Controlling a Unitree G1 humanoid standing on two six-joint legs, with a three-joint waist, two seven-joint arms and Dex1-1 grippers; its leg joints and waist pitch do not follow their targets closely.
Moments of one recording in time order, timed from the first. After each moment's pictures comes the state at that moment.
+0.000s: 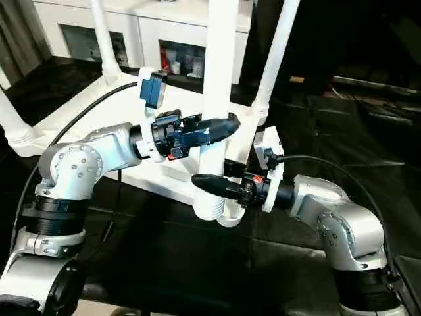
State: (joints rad) left arm -0.74 0.12 0.02 0.08 -0.74 0.91 -0.91; right arm -0.30 -0.46 0.01 -0.22 0.66 0.72 0.99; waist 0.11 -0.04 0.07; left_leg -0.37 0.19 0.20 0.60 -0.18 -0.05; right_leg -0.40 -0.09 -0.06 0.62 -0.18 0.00
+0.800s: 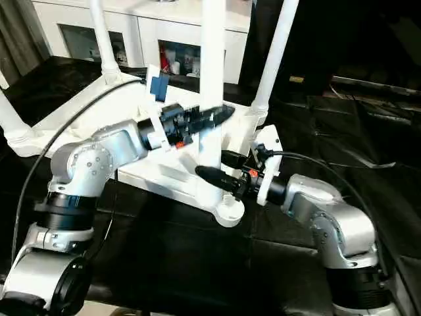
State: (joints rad) left arm -0.79 0.08 0.03 0.18 -0.62 0.78 -0.70; right arm -0.32 -0.38 0.00 -0.18 0.58 0.72 0.74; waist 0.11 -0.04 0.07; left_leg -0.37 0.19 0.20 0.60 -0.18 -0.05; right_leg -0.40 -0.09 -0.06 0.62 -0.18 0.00
